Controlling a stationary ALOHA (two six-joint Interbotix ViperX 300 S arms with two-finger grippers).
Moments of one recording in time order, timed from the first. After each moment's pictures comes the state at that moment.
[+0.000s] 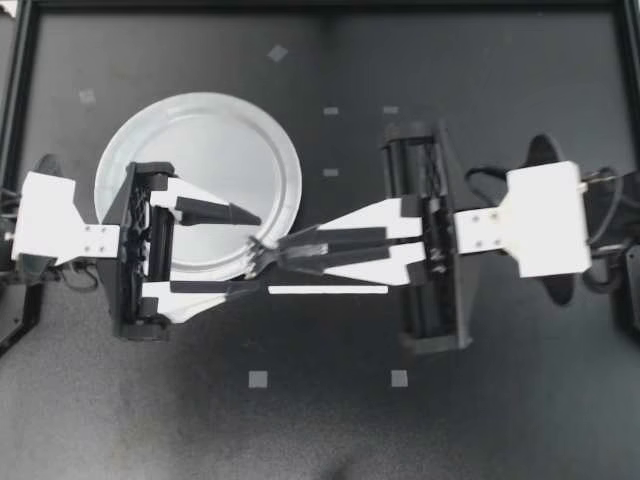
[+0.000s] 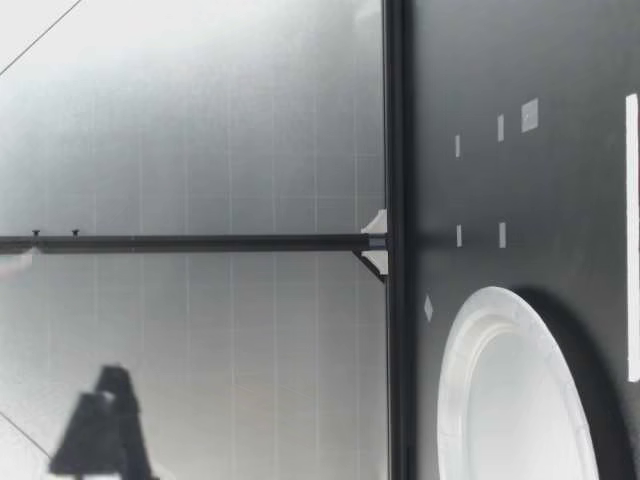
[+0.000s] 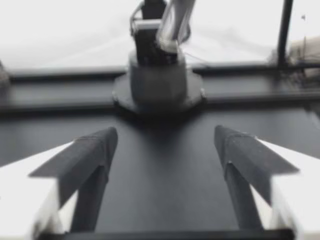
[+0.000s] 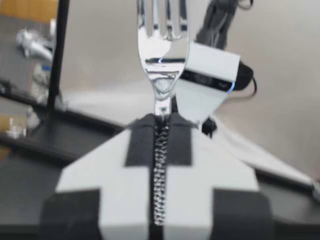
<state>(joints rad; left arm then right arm) -0.08 -0.35 1.02 -0.11 -0.73 0.14 0.05 -0.21 0.53 -0.19 -0.43 -0.11</state>
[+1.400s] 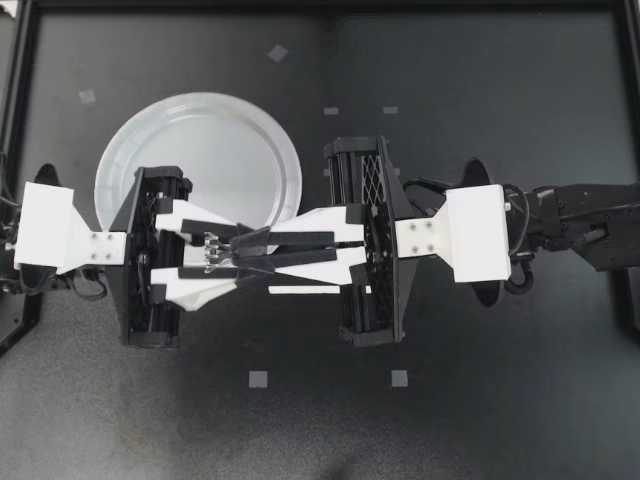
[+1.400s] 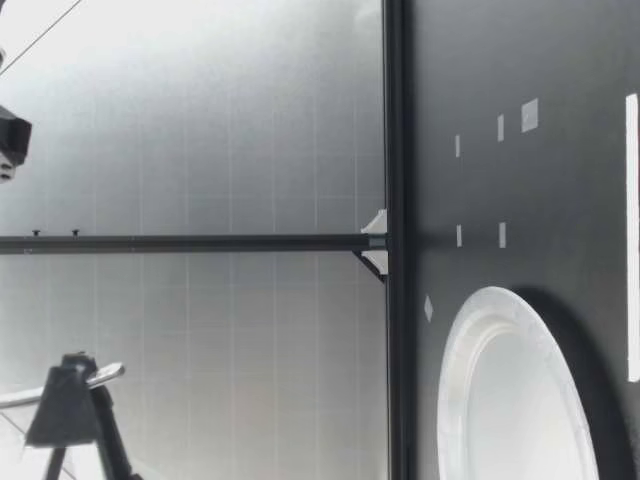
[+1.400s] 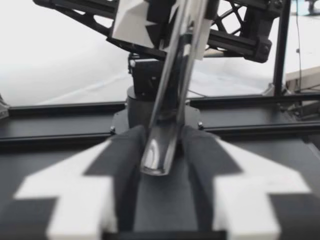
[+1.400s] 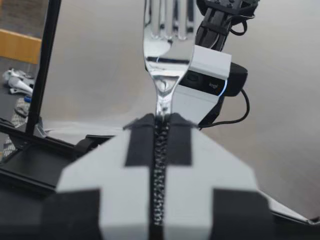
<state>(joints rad) -0.11 -0.31 1.00 -0.11 -0.81 0.13 0.01 -0.03 0.52 -0.20 -0.72 -0.16</state>
